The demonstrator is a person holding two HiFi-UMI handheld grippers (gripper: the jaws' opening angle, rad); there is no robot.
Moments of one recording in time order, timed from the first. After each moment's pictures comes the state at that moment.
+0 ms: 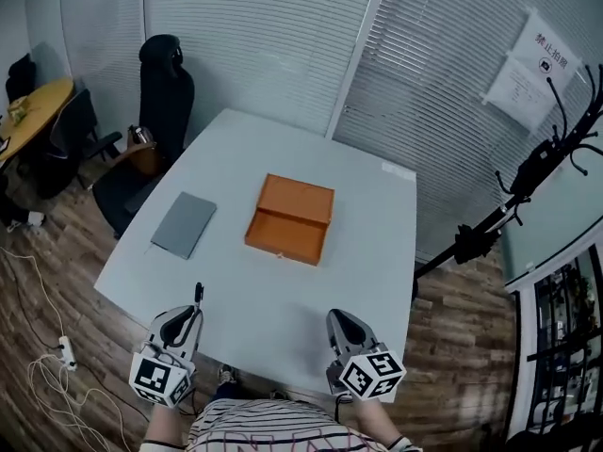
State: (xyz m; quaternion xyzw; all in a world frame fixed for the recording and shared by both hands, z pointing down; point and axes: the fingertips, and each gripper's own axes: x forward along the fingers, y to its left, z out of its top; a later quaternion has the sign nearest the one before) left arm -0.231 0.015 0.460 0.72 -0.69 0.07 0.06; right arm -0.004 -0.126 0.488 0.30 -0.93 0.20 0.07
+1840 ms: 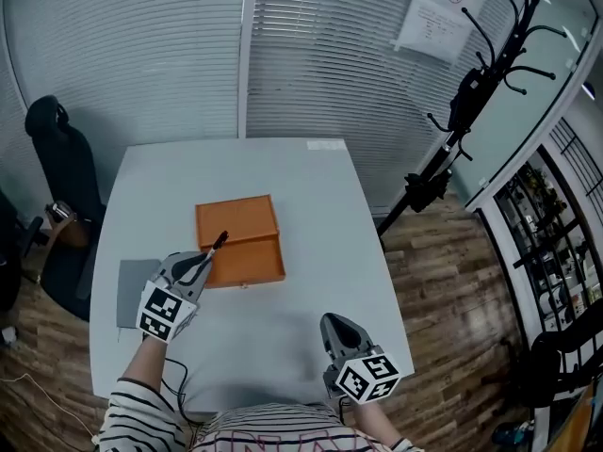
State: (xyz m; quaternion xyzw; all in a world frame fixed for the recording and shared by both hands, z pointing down) left arm -0.238 -0.265 0.482 0.87 -0.44 0.21 -0.01; right arm 0.005 -0.171 0.503 0.48 -0.85 0.23 0.03
